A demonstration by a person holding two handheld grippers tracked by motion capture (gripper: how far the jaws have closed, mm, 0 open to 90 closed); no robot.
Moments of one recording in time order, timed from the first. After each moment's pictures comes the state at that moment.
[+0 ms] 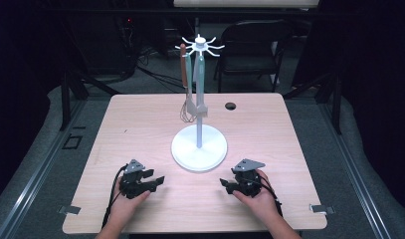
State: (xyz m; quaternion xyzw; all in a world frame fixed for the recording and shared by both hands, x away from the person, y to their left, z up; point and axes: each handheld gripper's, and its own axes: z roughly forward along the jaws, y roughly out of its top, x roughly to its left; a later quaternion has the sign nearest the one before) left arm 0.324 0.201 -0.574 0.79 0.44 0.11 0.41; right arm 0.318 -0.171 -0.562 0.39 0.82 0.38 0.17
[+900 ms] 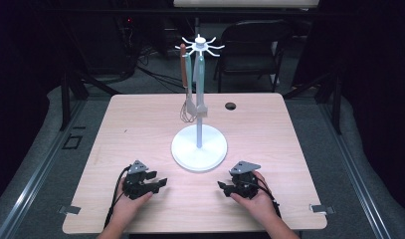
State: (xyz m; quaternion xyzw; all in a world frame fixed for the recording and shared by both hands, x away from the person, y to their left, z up) left arm 0.325 0.194 -0.579 0.80 0.44 0.09 0.41; right arm 0.316 -0.165 -0.568 0.37 0.83 0.37 0.16
